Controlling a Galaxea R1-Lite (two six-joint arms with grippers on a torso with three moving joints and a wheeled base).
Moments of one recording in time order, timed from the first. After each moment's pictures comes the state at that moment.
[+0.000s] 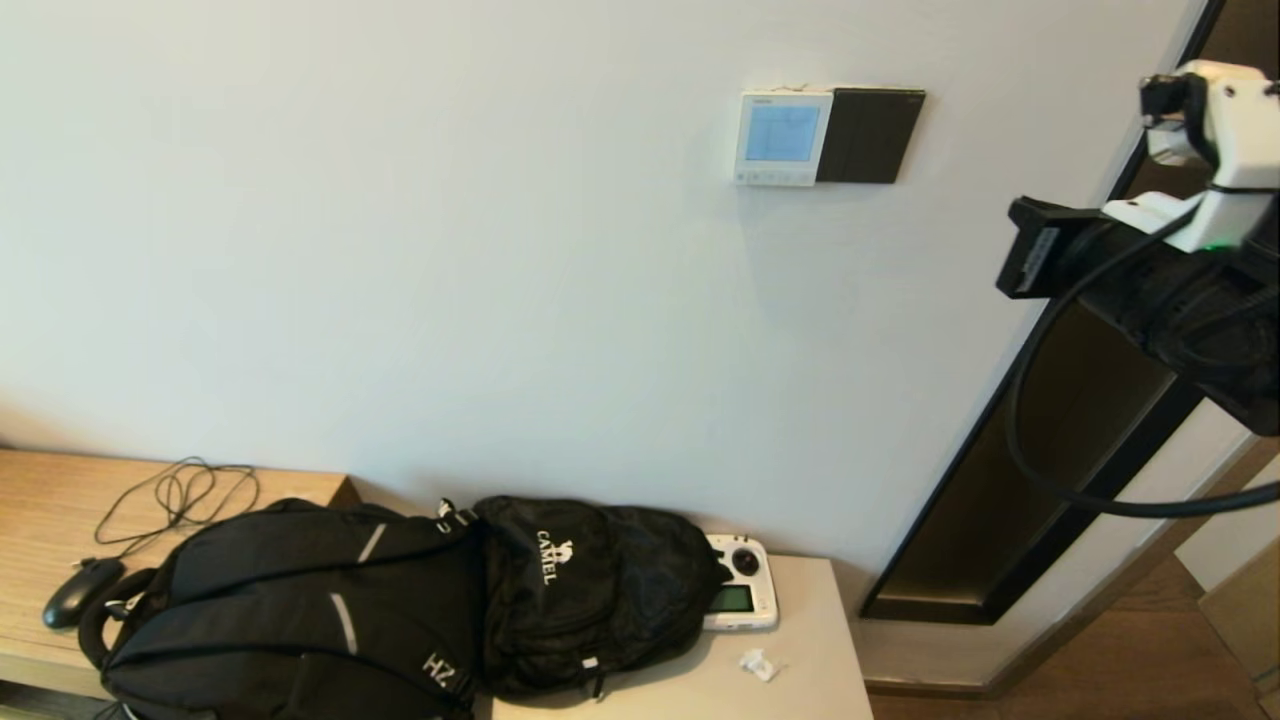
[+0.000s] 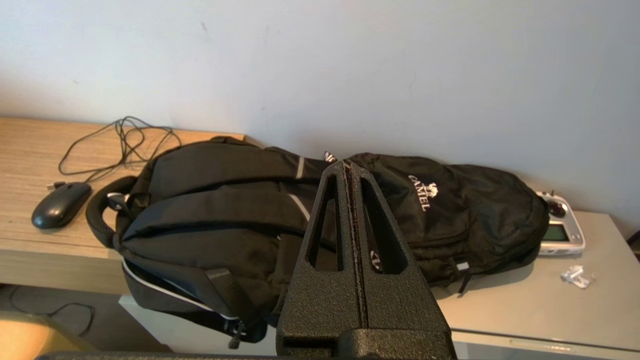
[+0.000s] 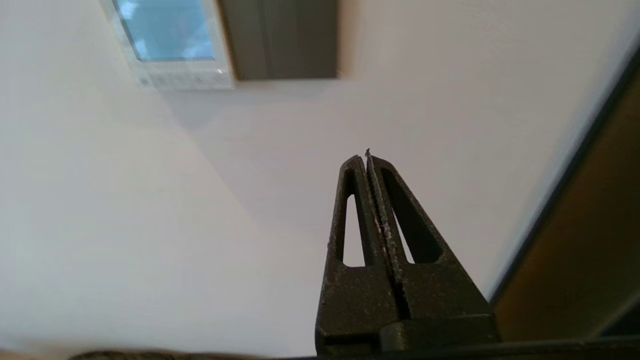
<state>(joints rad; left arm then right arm) 0.00 0.00 0.00 -0.01 0.00 0.00 0.31 1.47 -0.95 -0.75 -0.32 -0.09</state>
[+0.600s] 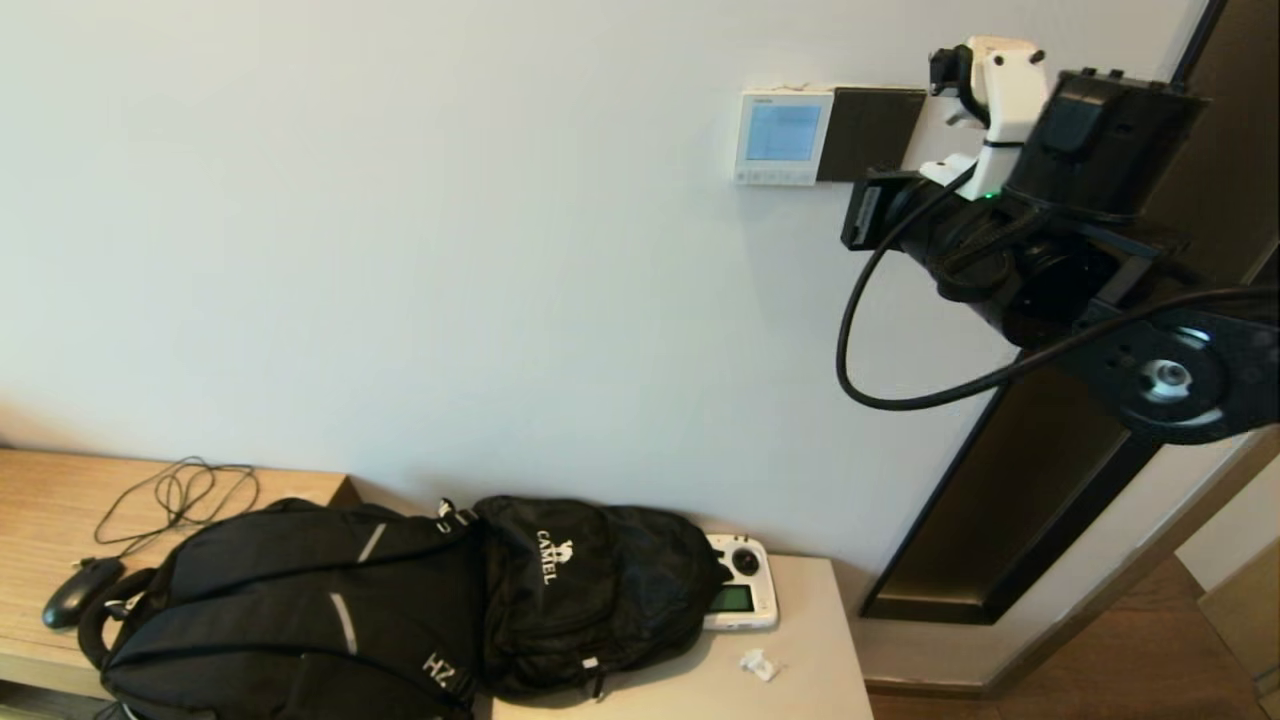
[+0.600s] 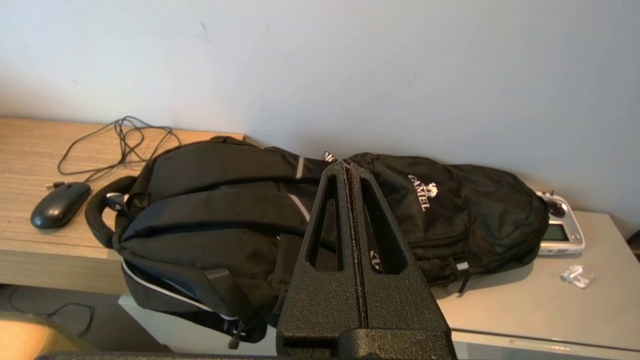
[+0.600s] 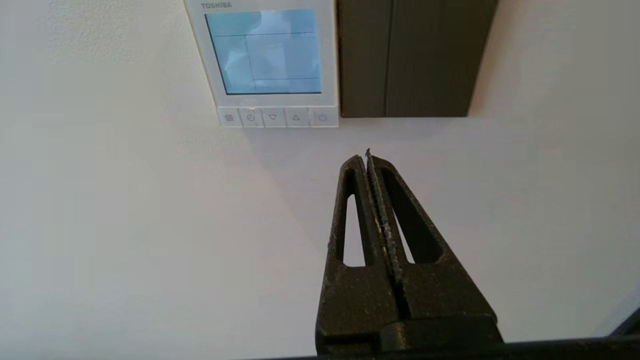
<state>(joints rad) 0.00 0.00 0.00 -0.01 0.00 0.00 0.44 1.75 -1.28 -0.72 -0.40 -0.09</state>
